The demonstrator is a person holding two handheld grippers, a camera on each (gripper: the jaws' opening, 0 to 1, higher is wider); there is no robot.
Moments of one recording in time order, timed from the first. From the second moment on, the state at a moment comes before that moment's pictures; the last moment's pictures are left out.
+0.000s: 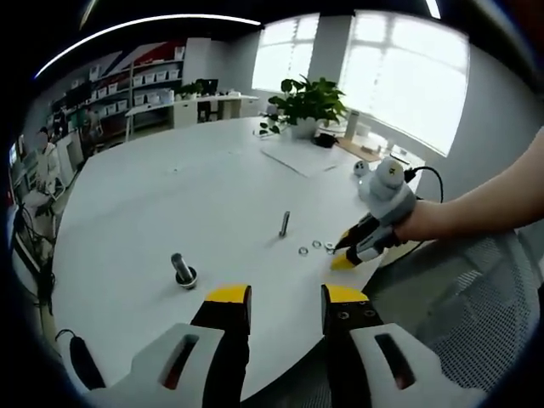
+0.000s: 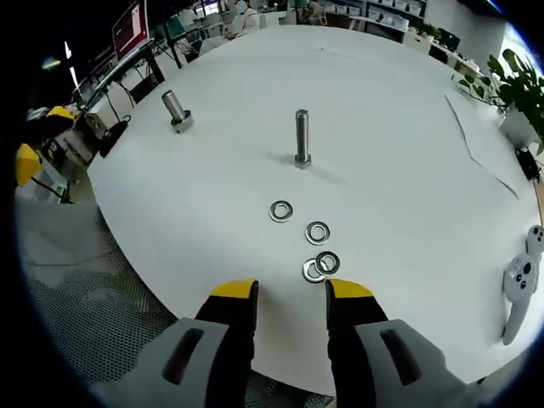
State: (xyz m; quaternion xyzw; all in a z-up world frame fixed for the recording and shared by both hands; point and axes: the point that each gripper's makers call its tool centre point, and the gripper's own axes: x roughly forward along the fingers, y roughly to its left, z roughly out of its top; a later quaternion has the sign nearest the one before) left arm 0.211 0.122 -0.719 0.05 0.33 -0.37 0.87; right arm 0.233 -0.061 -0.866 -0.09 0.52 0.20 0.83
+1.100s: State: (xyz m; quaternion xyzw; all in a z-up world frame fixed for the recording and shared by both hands) left arm 0.207 0.123 -0.723 0.06 0.34 -0.38 0.86; right arm 0.234 -0.053 -0.868 -0.23 0.57 0.29 0.73
